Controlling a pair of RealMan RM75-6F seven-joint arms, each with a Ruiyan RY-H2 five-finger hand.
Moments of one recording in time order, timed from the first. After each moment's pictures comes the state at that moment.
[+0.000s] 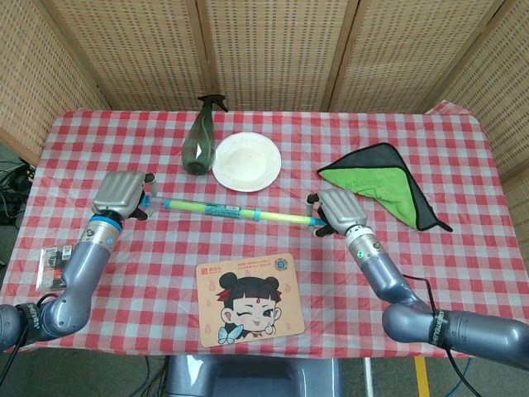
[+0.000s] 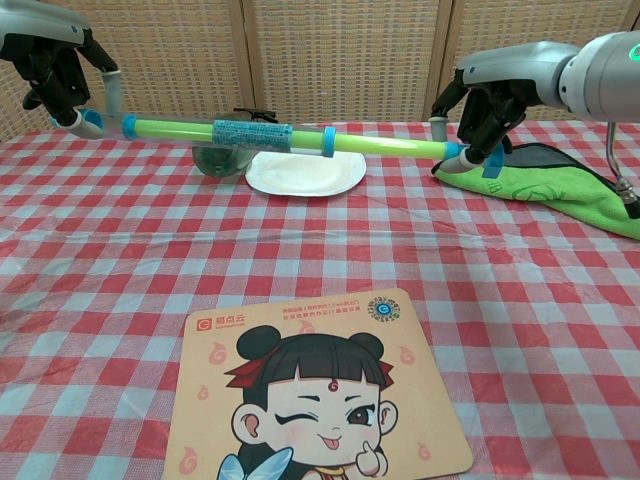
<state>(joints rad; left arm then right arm) -1.00 -1.10 -0.19 -1.87 0.36 1.03 0.63 0.94 -1.28 0.24 -1.74 -0.66 0.89 -0.33</state>
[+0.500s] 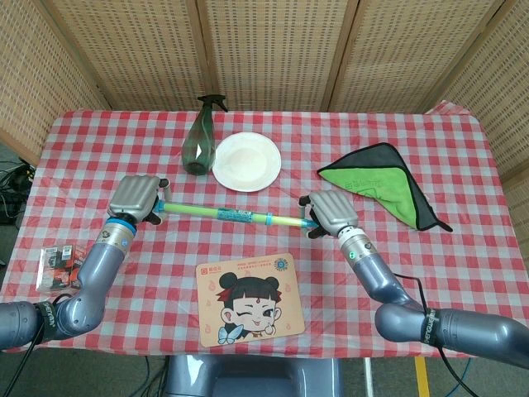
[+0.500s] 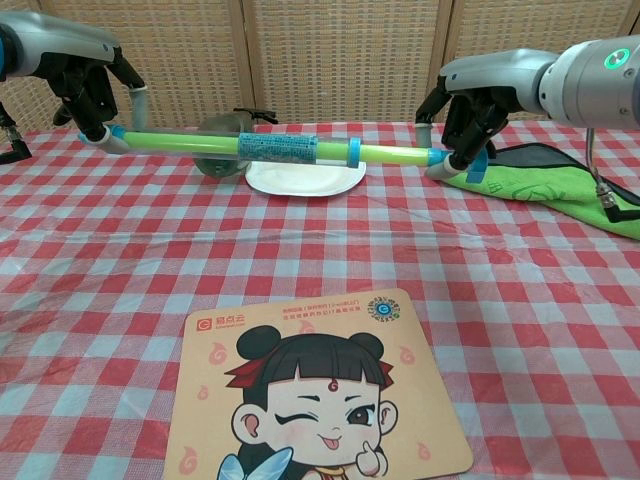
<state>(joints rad) -1.04 -1.16 -0.19 -1.86 0.32 1.03 0.64 0.97 -1.31 0.24 -1.72 -0.65 0.89 -0.34</state>
